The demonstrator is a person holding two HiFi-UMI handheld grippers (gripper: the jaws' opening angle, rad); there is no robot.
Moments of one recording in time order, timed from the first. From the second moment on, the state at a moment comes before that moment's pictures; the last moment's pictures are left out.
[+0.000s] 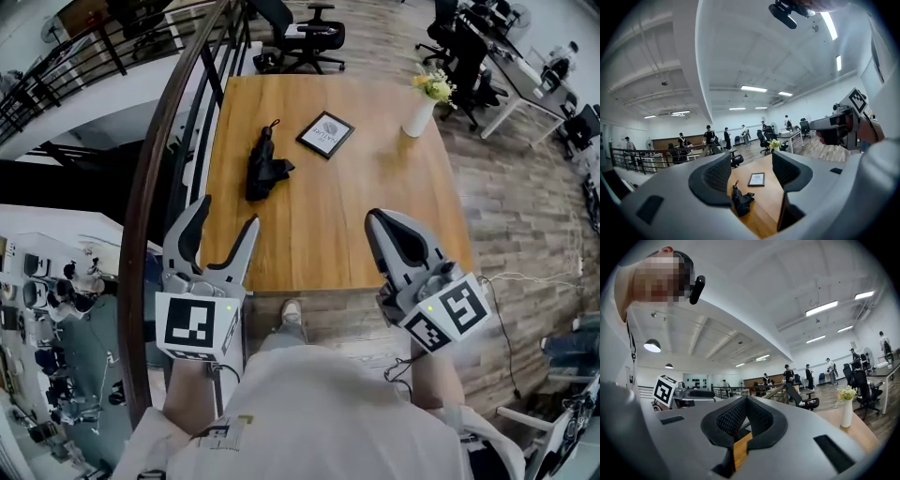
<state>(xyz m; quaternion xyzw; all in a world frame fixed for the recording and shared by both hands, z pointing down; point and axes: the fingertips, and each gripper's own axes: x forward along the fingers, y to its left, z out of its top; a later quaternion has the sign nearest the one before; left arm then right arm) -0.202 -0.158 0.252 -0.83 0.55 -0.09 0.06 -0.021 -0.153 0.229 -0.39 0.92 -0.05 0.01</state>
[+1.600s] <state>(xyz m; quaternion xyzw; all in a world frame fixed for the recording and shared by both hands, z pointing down) -0.211 -0.413 0.489 -0.80 0.53 -0.25 -0.15 -0.029 -0.393 0.427 -0.38 0.90 -0.15 -0.14</state>
